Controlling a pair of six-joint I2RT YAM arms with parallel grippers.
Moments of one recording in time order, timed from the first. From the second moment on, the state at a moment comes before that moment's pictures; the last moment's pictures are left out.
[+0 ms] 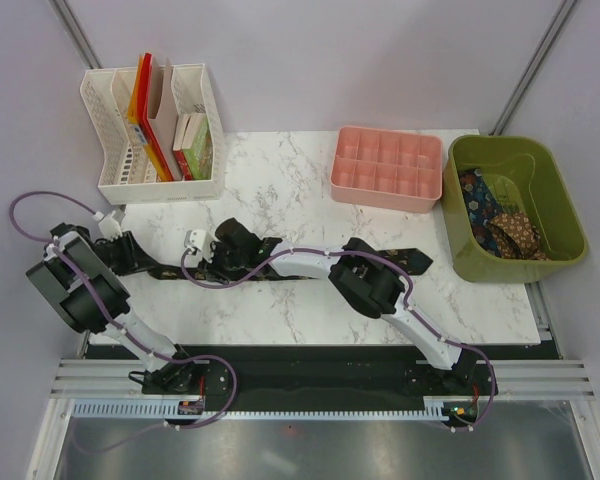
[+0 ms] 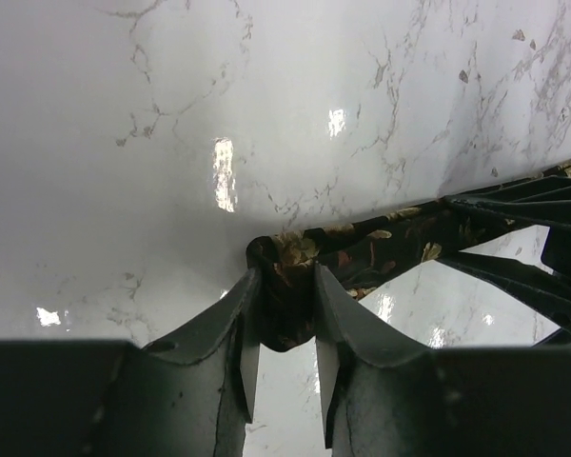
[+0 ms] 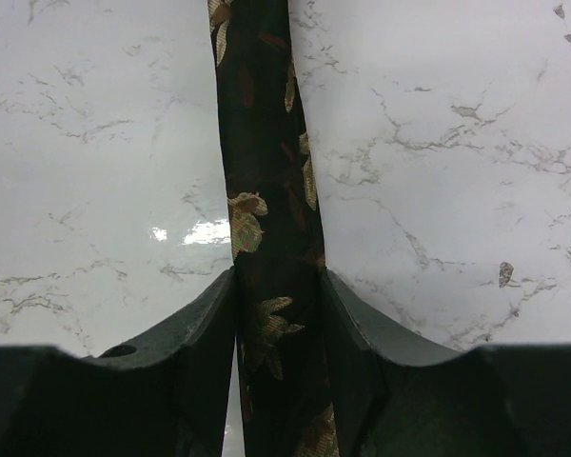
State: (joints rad) left arm 0.77 1.78 1.08 -0.75 0.76 0.54; right arm 1.05 2.48 1.91 -0.01 -0.32 -0.25
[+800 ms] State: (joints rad) left arm 0.45 1.53 1.04 -0.78 0.62 0.36; right arm 0.95 2.40 1.86 0.02 -0.47 0.12
